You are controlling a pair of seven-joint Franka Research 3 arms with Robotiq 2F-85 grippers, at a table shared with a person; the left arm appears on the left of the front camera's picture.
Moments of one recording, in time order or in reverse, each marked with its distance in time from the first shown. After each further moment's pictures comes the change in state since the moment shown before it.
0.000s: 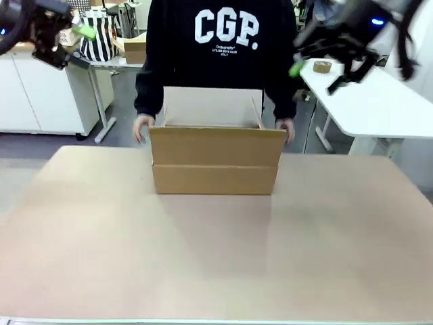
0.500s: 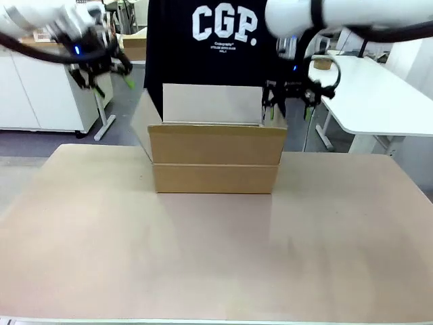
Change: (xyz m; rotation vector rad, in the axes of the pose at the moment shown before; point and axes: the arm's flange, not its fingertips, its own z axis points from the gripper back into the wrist) left arm 0.094 0.026 -0.092 0.644 0.062 0.203; right arm 0.138 0.038 -0.156 -0.575 0.162 -0.120
